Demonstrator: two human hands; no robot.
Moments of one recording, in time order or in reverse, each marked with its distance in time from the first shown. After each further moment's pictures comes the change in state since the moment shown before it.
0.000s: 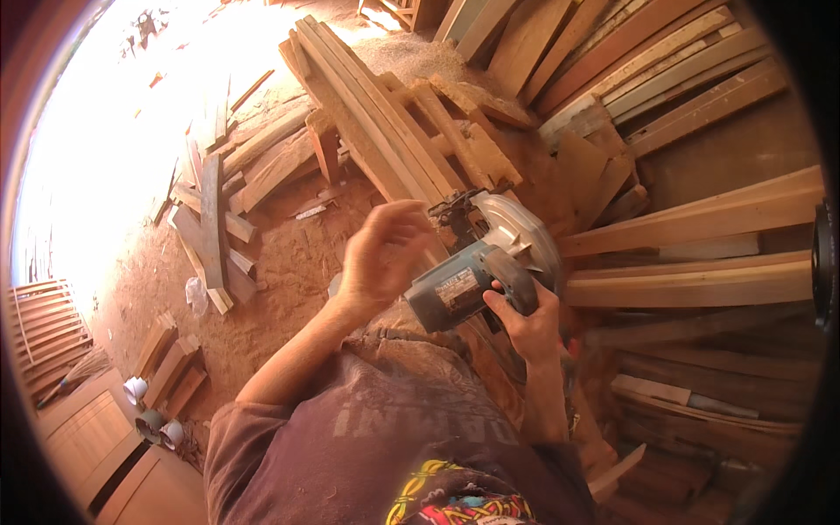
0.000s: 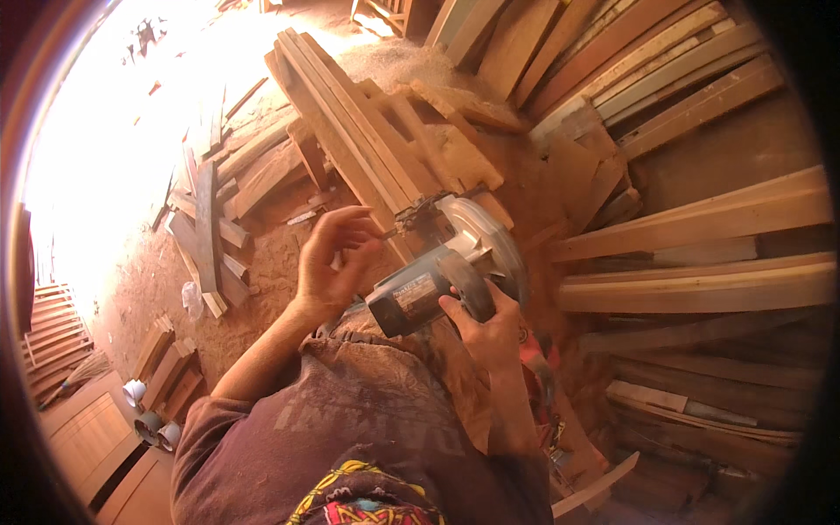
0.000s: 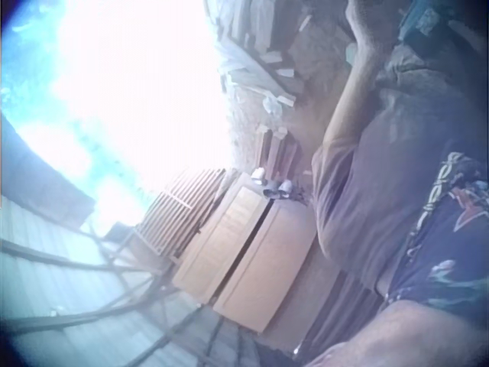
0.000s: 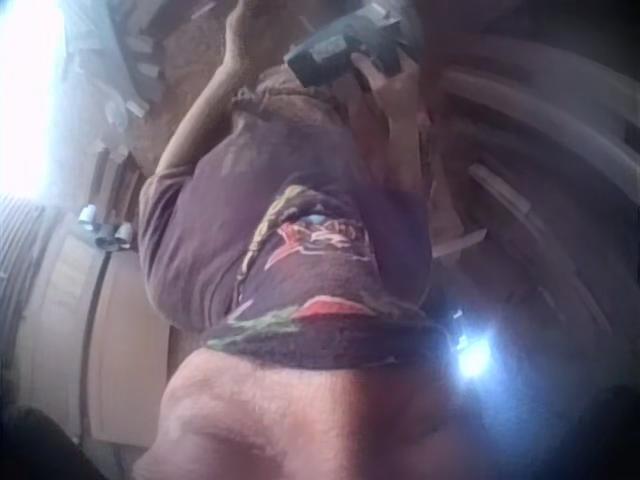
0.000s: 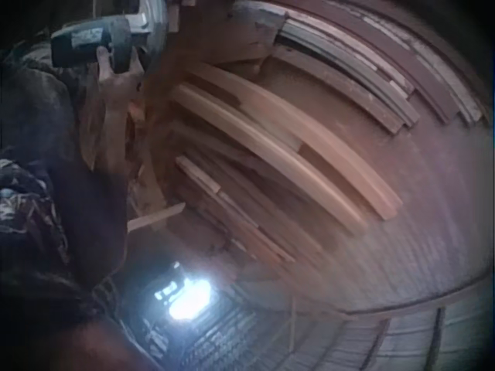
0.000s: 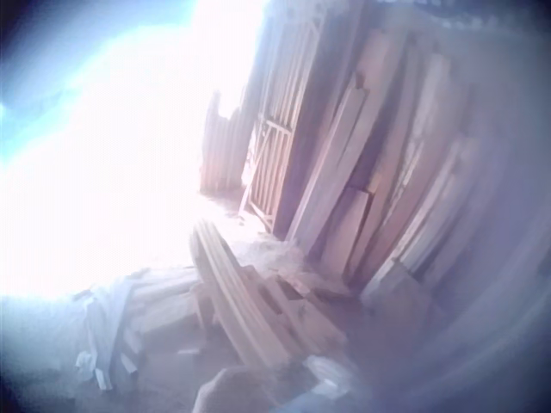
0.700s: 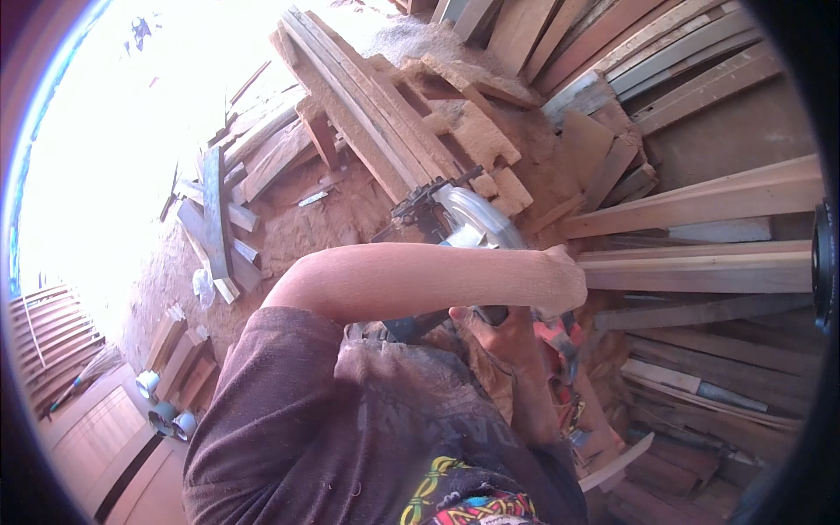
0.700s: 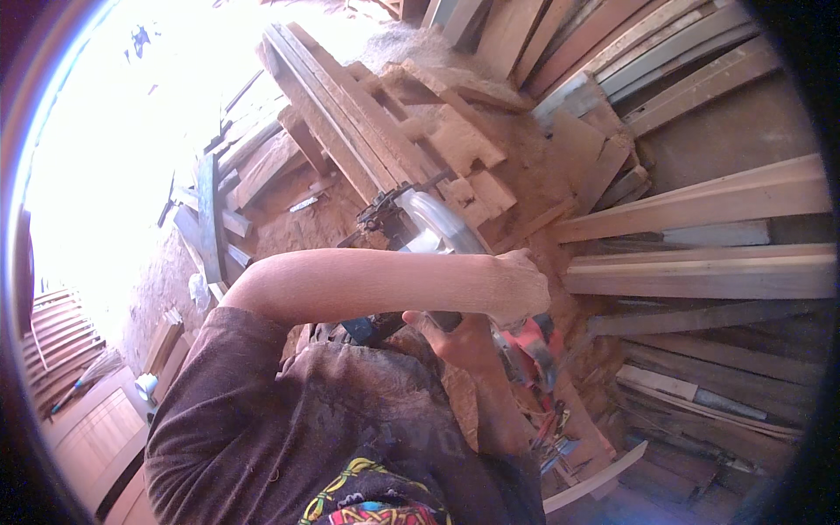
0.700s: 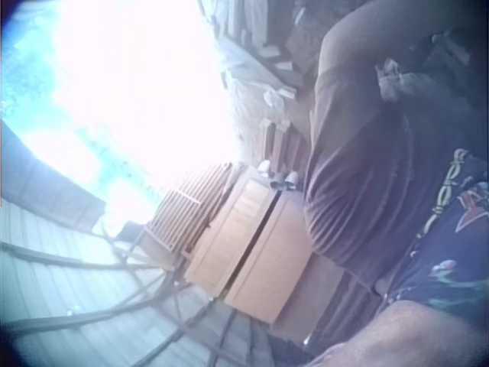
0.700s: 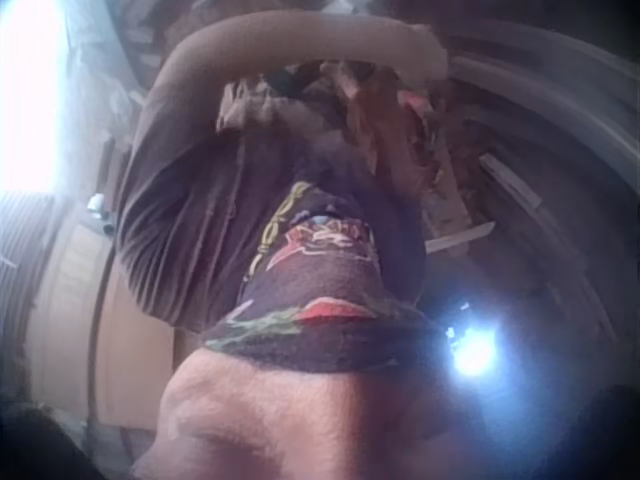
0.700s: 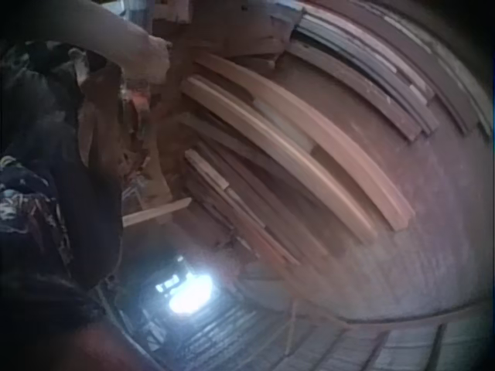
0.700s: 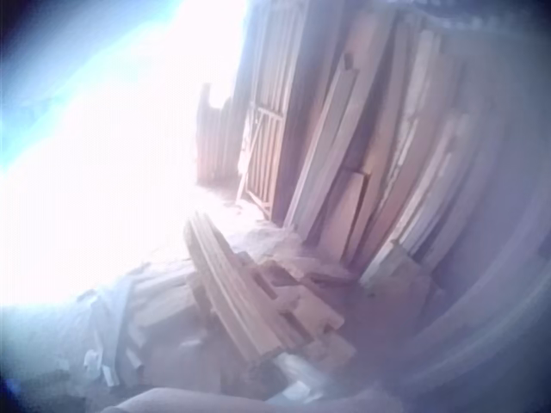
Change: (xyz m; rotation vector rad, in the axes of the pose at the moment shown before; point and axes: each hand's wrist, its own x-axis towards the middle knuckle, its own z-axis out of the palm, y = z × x) left_hand 0.054 0.037 0.240 0.741 -1.564 0.534; right_hand -0.032 0.039 -0.005 0.007 -0.173 -0.104
